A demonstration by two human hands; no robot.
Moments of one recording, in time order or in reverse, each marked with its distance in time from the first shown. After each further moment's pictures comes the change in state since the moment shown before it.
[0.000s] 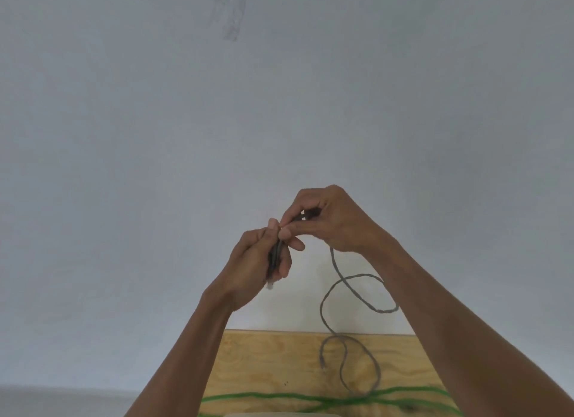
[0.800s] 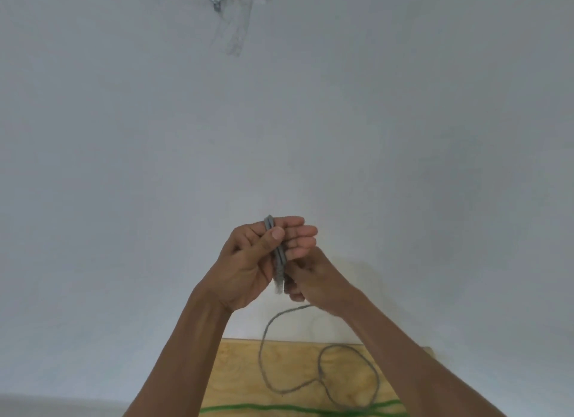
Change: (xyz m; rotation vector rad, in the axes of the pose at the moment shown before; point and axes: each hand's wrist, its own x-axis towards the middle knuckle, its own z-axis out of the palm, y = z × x) left_hand -0.002 0.024 0.002 -0.527 -0.204 0.132; right_hand -0.038 0.028 0.062 0.436 0.007 0.396
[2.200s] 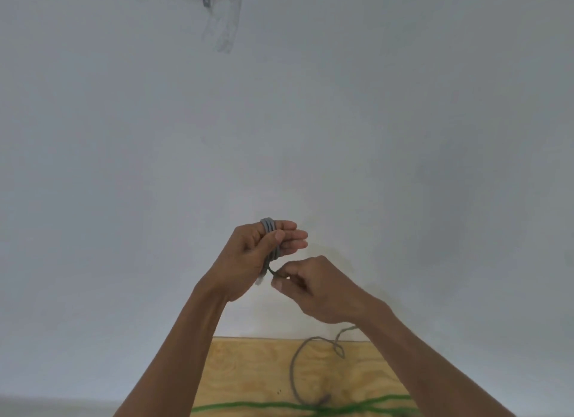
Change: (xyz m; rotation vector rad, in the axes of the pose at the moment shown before) left_hand 0.014 -0.016 -0.018 0.455 0.134 -0.017; right_hand -0.024 -0.008 -0.015 -0.746 -0.065 -0.093
